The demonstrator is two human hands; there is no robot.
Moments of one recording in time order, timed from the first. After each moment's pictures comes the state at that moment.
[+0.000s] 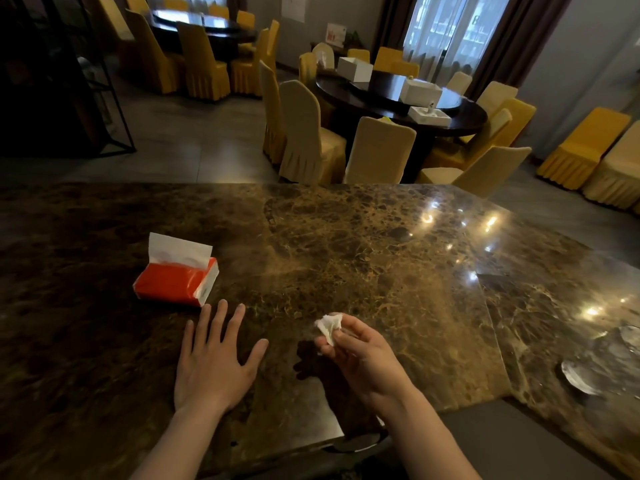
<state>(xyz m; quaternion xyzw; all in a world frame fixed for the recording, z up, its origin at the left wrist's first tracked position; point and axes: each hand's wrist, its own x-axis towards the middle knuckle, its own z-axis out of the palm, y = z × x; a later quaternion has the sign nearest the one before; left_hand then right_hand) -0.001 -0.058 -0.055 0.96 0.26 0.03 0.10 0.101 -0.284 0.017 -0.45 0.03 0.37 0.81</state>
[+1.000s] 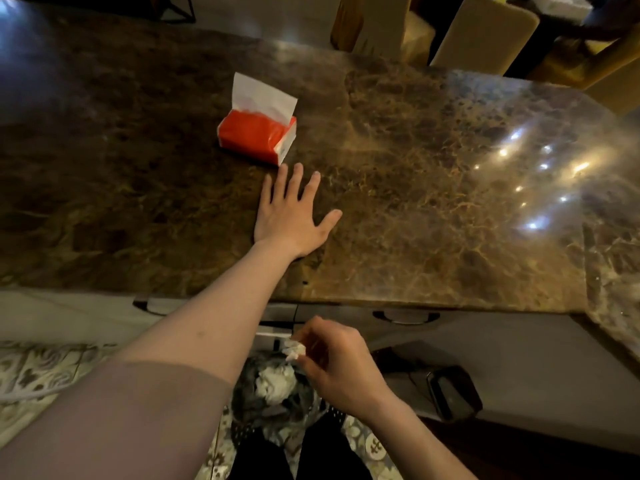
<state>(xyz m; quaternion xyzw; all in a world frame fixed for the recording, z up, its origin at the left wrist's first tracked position) -0.007 -0.058 -0.046 0.96 0.24 0.00 0.11 -0.083 -0.278 -0.049 -0.81 -0.40 0.26 0.34</state>
